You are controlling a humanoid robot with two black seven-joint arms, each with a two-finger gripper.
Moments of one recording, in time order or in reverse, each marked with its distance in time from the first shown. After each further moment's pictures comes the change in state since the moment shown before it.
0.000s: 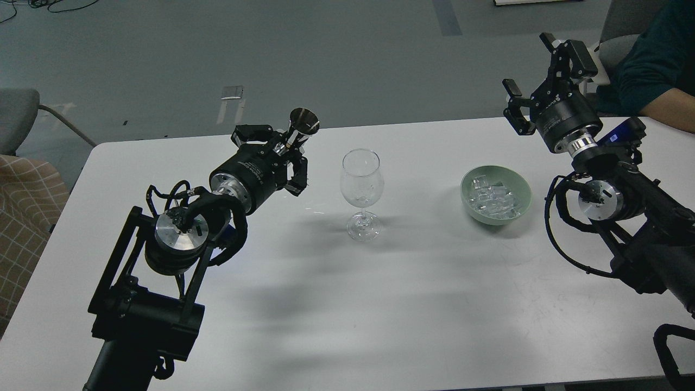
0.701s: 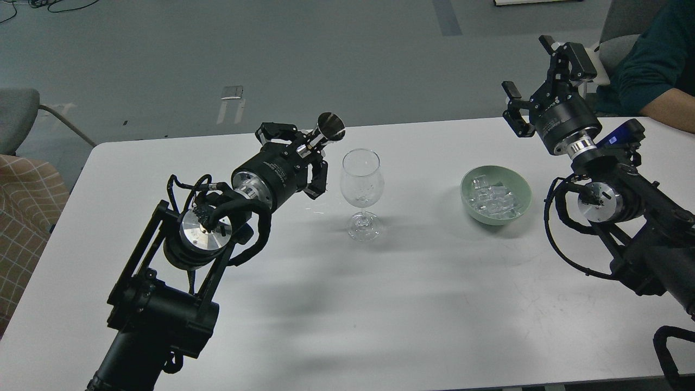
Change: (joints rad) left arm -0.046 0.000 0.104 0.021 0.085 0.000 0.002; right arm -0.003 0.002 0.000 0.003 0.000 -0.002 0.000
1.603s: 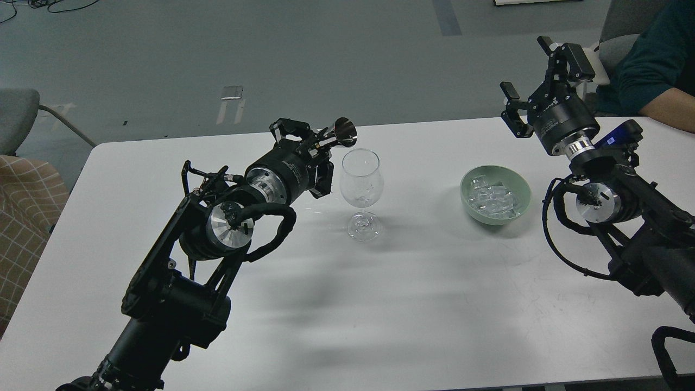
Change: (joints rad) left arm -0.060 0.000 0.062 0.054 0.140 0.000 -0.001; right arm -0.001 0.006 0.001 0.000 -0.001 0.000 0.000
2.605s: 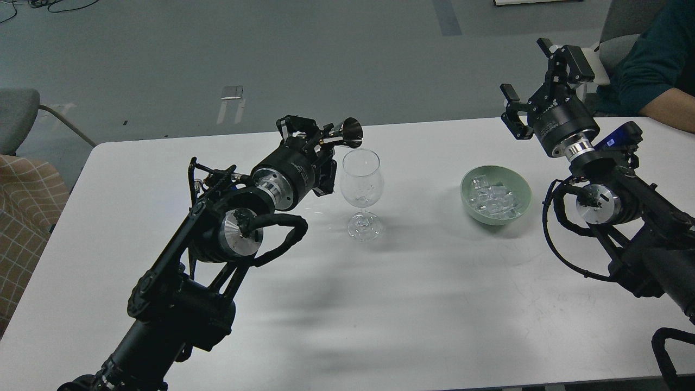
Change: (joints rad) left arm -0.003 0.000 0.062 -0.011 0.099 -0.017 -0.040; right arm -0.005 0.000 0.000 0.000 0.000 0.000 0.000
